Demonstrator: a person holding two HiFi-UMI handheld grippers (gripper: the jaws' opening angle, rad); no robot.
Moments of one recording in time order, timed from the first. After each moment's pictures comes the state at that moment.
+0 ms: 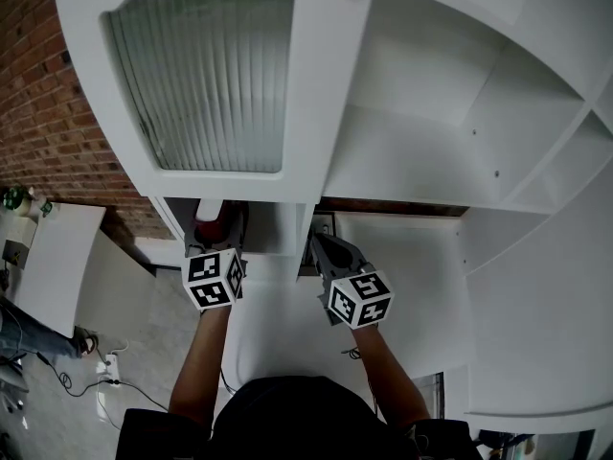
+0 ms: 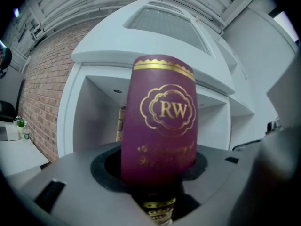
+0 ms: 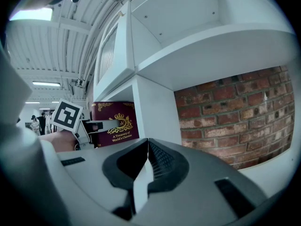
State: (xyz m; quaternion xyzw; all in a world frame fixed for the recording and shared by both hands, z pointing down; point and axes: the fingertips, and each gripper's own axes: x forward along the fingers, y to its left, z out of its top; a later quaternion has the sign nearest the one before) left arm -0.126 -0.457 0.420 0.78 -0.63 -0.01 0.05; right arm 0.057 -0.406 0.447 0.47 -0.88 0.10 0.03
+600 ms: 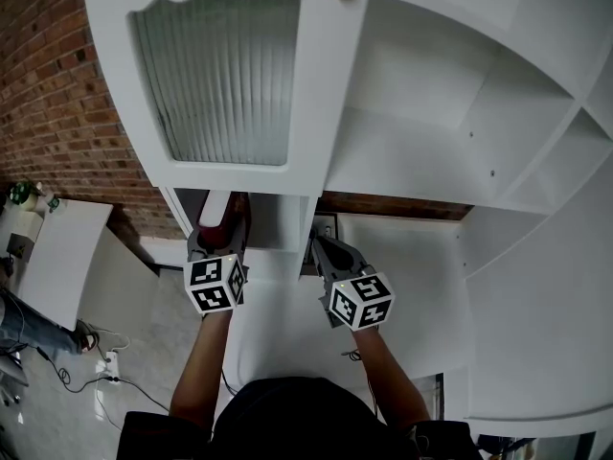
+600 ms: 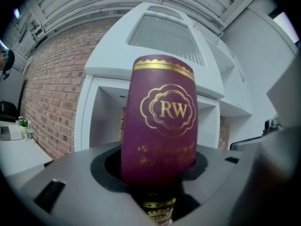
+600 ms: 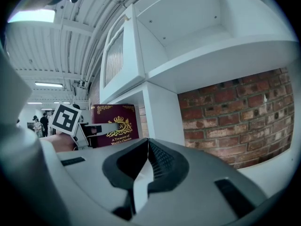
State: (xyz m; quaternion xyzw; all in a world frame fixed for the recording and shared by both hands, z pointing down) left arm -0.130 -0.425 0.421 0.78 -0.63 -0.01 0.06; right arm 0.053 -0.381 0.440 0.46 -0.88 0.09 0.02
